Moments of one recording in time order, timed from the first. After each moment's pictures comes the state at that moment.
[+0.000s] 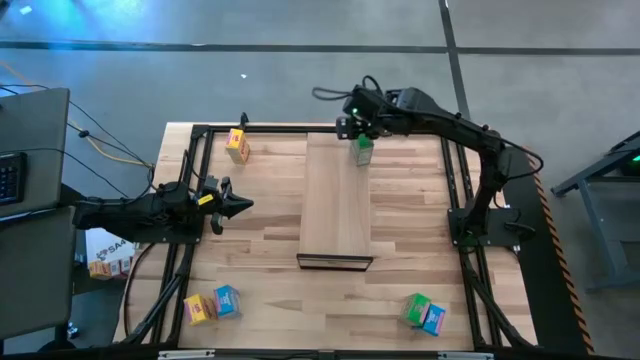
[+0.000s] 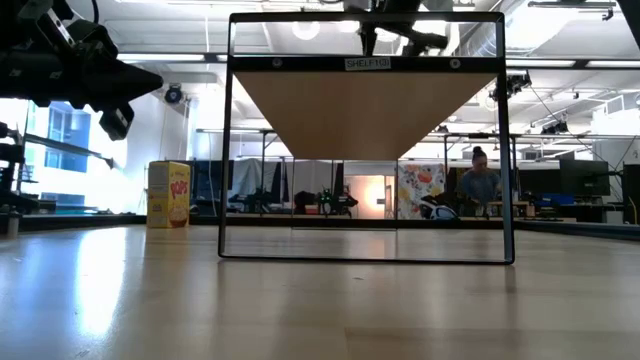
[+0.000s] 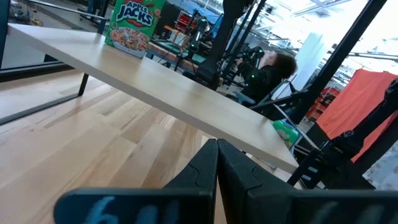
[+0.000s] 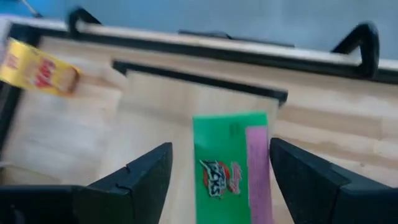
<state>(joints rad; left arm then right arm) 0.03 0.01 0.01 0.01 -0.04 -0.43 -0.36 1.80 2.06 -1.33 0.33 0.95</state>
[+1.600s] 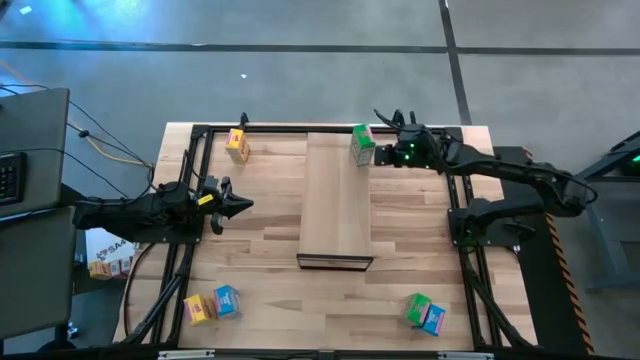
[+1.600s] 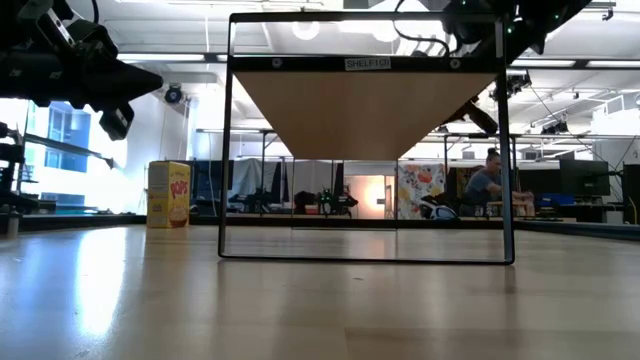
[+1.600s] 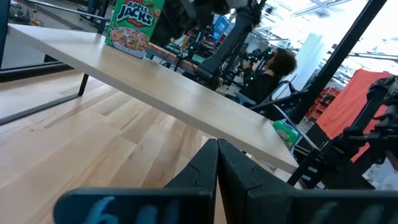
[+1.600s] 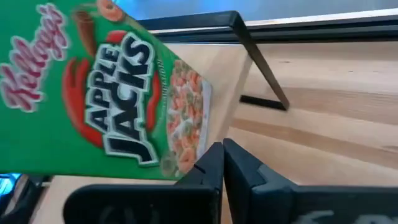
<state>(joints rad) 0.03 0.01 0.01 0.01 -0.04 -0.43 -0.48 1.16 0.79 -0.27 0.08 0.85</state>
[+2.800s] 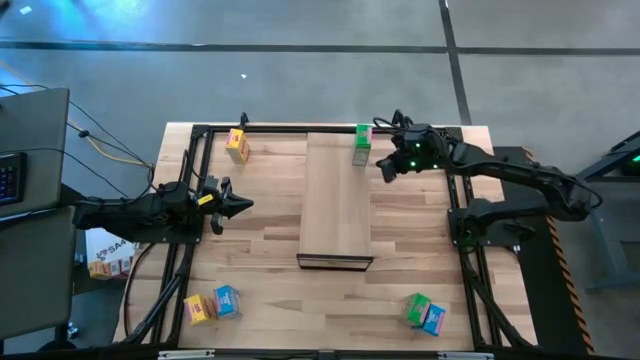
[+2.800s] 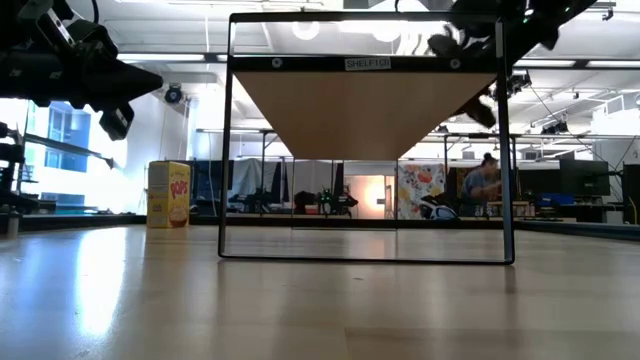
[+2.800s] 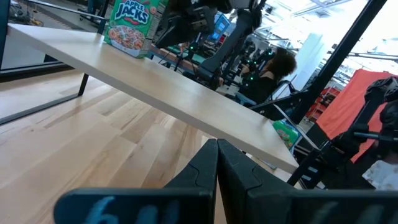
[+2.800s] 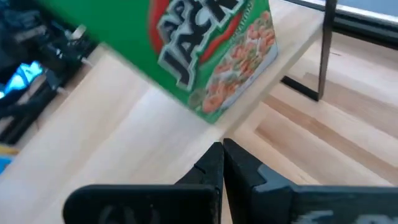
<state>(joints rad) 0.03 0.01 0.01 0.01 -0.04 -0.43 -0.49 1.08 0.80 -0.39 -0.14 0.49</state>
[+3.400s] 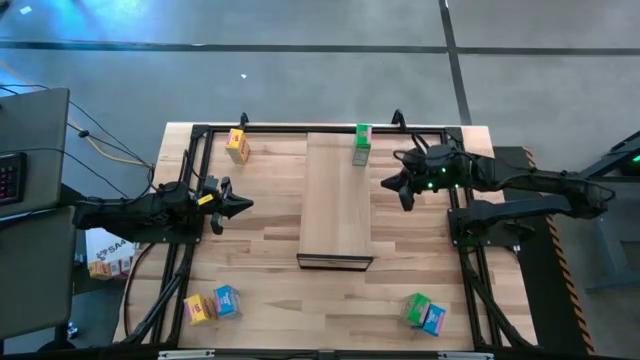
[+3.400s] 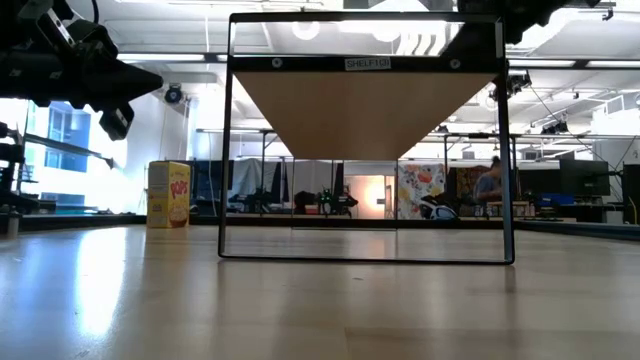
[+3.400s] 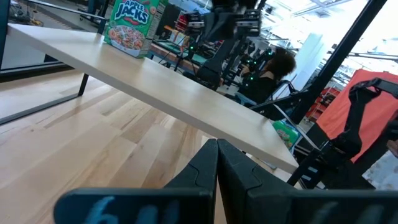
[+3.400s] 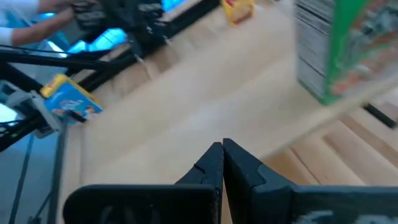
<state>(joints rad) 0.03 0.01 0.01 0.01 -0.04 -0.43 -0.16 0.88 0.80 -0.42 -0.04 0.45</state>
